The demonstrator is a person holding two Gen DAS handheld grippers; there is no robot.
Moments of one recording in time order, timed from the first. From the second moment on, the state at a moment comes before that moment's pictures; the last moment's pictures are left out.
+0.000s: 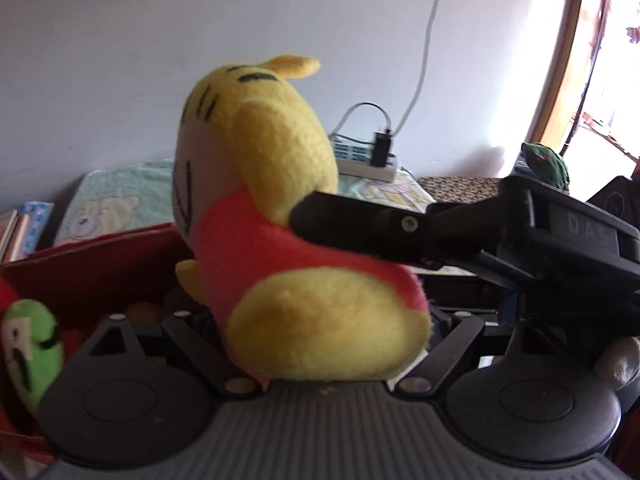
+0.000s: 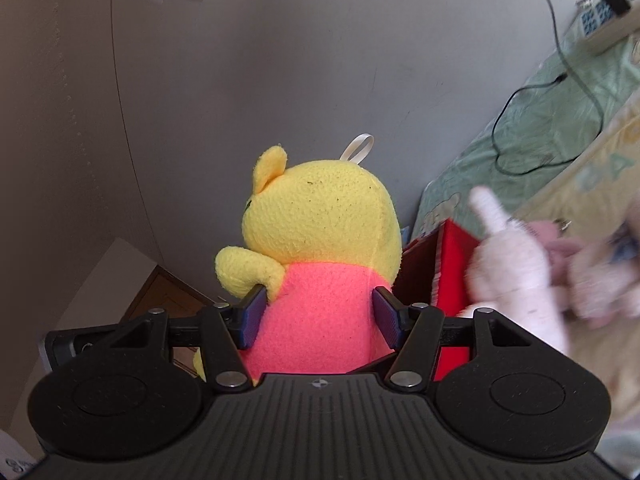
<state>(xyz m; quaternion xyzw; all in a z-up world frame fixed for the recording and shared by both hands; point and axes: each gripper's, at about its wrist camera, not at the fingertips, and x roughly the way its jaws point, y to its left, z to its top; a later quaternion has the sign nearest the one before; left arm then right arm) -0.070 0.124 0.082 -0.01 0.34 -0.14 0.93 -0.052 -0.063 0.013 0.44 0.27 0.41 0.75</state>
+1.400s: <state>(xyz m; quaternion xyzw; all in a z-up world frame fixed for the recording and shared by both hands) -0.052 0.163 0.035 0.05 0.40 -0.18 0.90 -0.054 -0.025 0.002 0.37 0.29 0.26 0.84</state>
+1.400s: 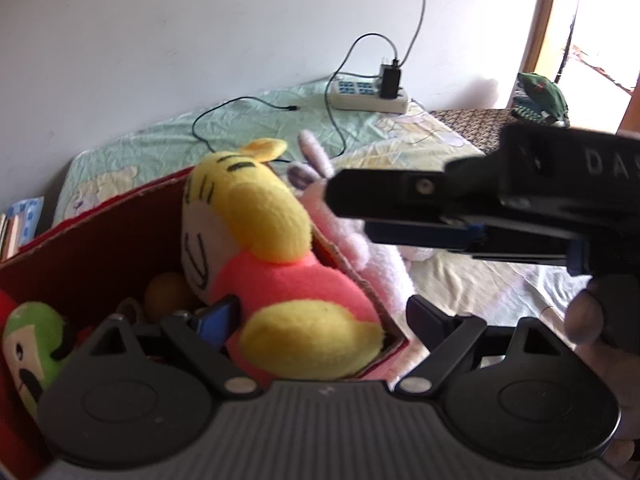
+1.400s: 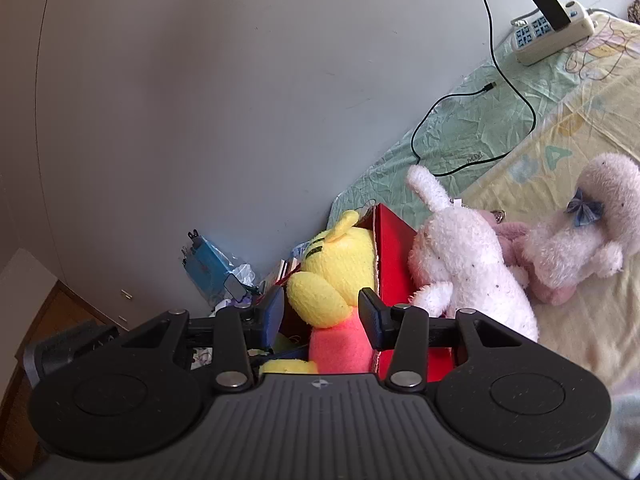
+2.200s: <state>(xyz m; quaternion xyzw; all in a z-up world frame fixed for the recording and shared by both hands) -0.051 0.145 0.058 0.08 0.42 -0.12 0.90 -0.063 -0.036 0.010 0.31 0.32 0.18 0.88</state>
